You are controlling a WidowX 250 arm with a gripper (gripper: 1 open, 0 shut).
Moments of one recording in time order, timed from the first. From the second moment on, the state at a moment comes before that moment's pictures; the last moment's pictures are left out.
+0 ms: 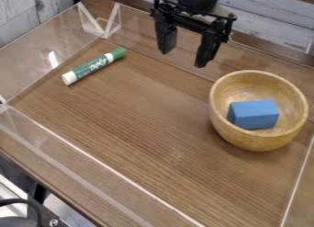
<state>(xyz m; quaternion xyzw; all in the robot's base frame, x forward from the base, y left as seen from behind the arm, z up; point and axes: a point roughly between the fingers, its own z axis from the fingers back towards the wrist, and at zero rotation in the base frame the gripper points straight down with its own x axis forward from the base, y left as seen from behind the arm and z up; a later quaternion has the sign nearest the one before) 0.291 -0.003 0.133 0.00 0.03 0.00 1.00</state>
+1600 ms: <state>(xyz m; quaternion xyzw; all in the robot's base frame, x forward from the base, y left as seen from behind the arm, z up) 0.288 0.127 0.090 0.03 0.03 -0.09 0.99</state>
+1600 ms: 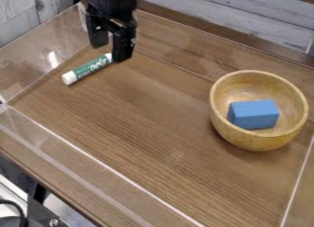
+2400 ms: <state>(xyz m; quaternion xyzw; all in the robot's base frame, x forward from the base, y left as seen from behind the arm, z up) 0.303 0.163 0.056 0.03 0.00 -0.12 0.99</state>
